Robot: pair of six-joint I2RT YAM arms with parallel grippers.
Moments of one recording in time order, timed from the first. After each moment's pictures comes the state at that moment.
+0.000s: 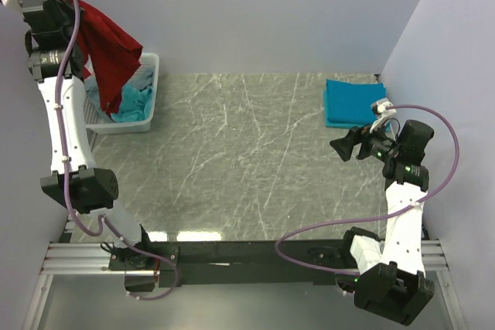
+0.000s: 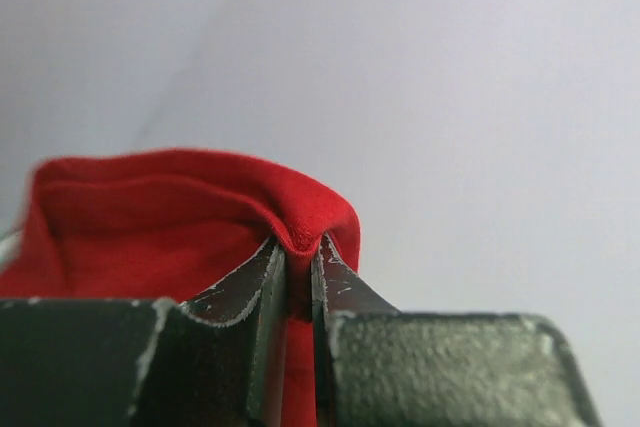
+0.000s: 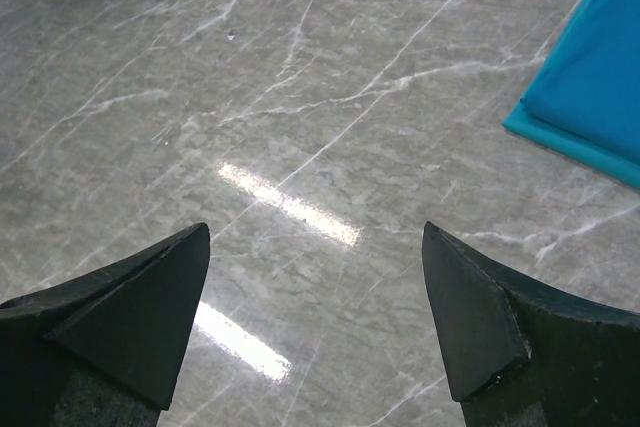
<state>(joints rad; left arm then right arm) 0.24 1.73 2.19 -0.45 -0.24 -0.70 -0.37 0.88 0.83 -0.46 -0.89 -0.19</state>
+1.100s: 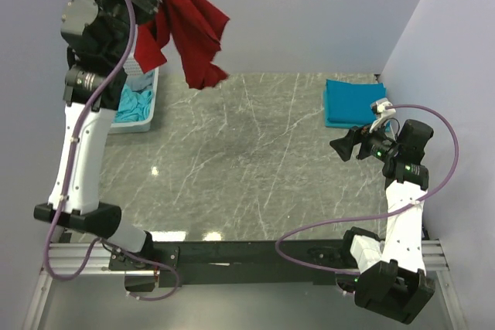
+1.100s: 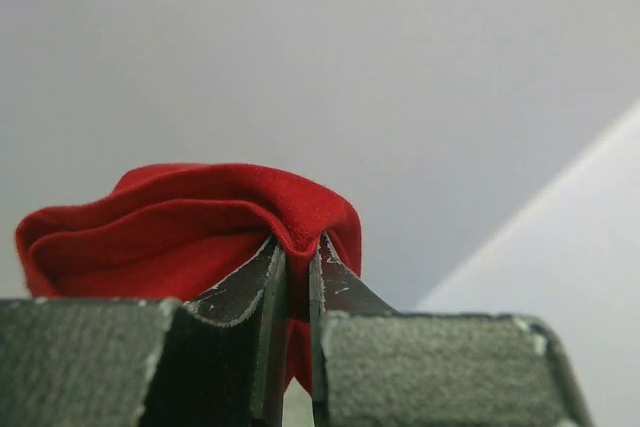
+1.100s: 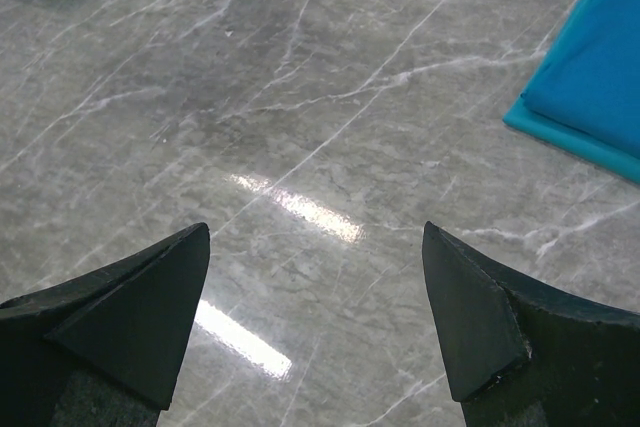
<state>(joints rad) -0.23 1.52 2.11 -0.26 -0.07 -0.62 -0.37 0.89 0.83 -0.46 -0.89 -0.19</state>
